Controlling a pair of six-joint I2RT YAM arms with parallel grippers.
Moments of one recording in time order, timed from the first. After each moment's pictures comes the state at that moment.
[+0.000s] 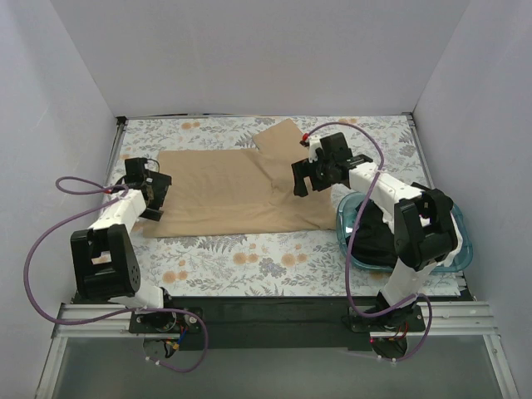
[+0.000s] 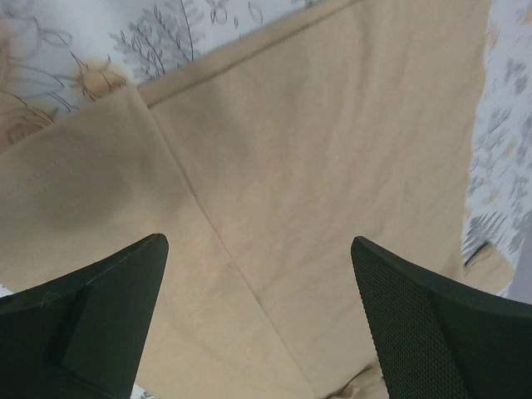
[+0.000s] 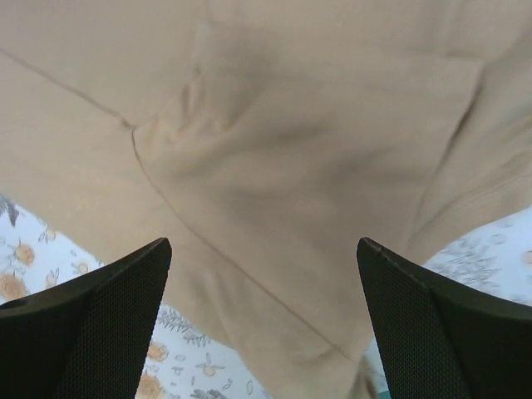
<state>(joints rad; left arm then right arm) 0.16 1.48 0.93 -0.40 -0.15 -1.16 0.42 1.74 1.30 -0.42 -0.25 -0.02</state>
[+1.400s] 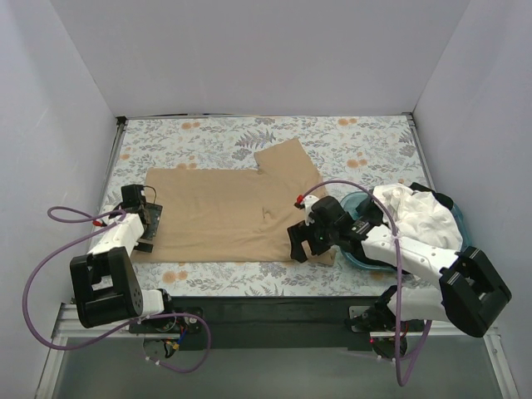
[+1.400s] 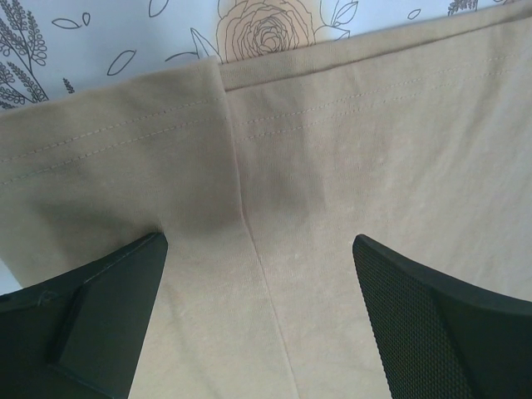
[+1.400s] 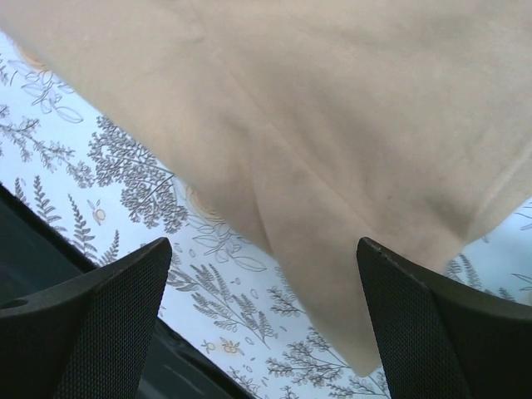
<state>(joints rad) 0.23 1.33 0.66 -0.46 -0.28 -1.16 0.76 1.24 0.65 -0.33 -0.17 0.25</state>
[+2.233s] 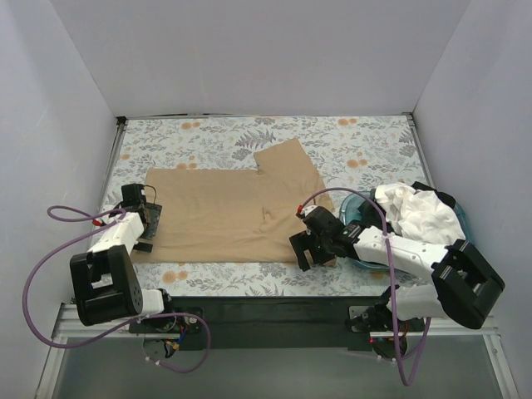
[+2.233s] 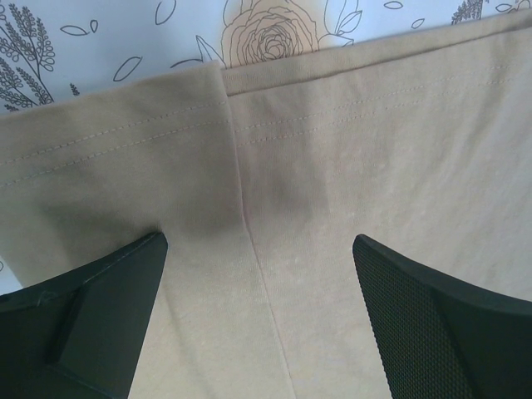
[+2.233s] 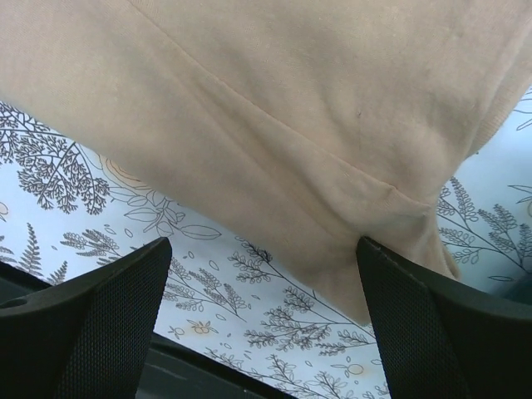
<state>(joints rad) 0.23 1.34 0.67 -0.47 -0.30 -1.16 0.85 1.29 0.65 -0.46 0.02 0.37</state>
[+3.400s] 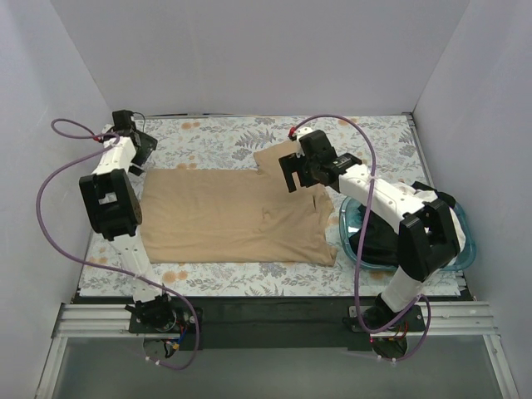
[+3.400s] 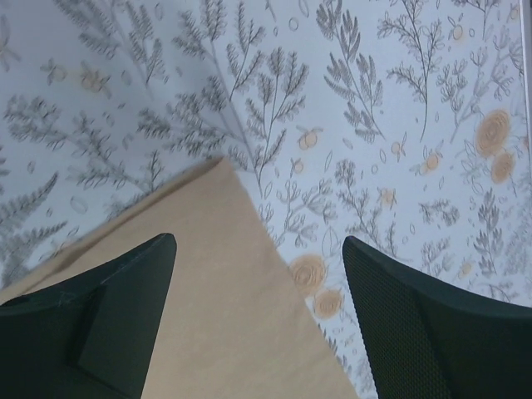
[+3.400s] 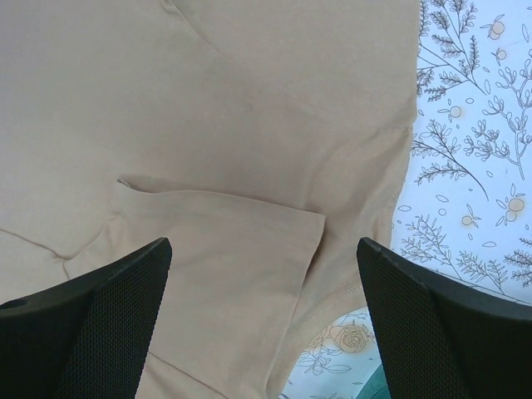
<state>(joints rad) 0.23 2.05 1.66 -0.55 -0.18 -0.90 0.60 1.67 1.34 -0.47 0.09 0.10</state>
